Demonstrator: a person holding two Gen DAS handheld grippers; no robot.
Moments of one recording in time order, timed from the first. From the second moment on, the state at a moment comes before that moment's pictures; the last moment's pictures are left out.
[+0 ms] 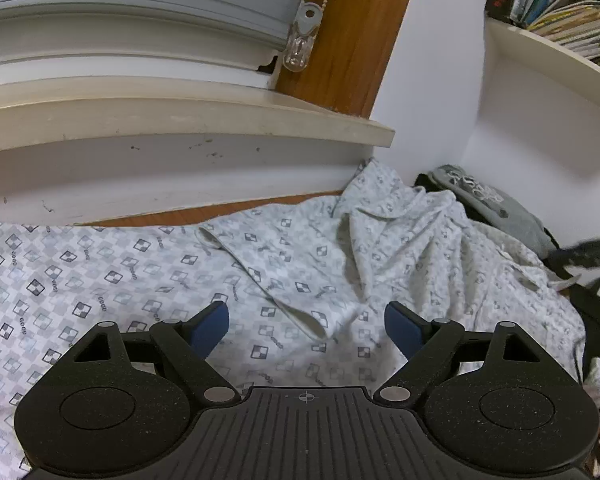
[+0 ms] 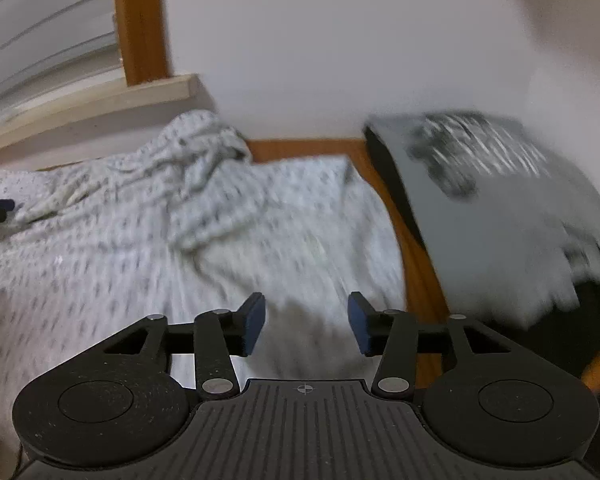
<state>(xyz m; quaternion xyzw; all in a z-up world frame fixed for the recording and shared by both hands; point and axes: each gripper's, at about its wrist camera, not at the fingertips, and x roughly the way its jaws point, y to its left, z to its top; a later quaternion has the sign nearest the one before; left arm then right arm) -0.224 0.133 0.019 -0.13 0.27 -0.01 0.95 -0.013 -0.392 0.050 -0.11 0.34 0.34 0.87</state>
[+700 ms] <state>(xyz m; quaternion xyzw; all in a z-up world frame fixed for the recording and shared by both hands) -0.223 0.135 0.017 -0.14 0.27 -0.02 0.95 -0.001 -0.419 0.032 -0.05 0.32 0.26 0.91</state>
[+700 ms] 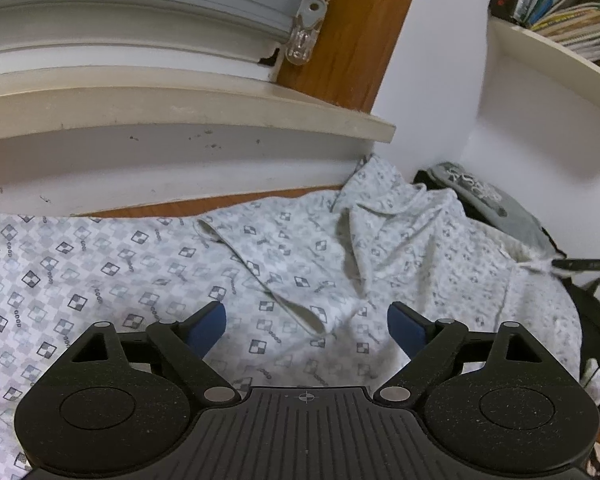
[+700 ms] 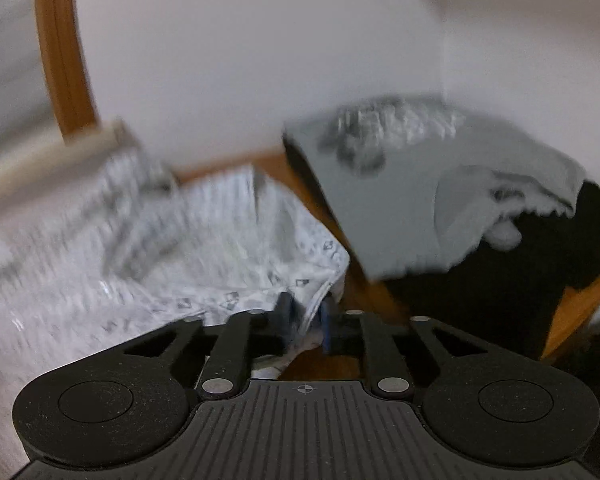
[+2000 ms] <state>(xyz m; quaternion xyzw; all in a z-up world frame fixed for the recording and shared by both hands) -0.172 0.082 0.033 0.03 0.34 0.01 0.94 0.026 -0.234 0.012 -0.12 0.29 0.41 0.86</state>
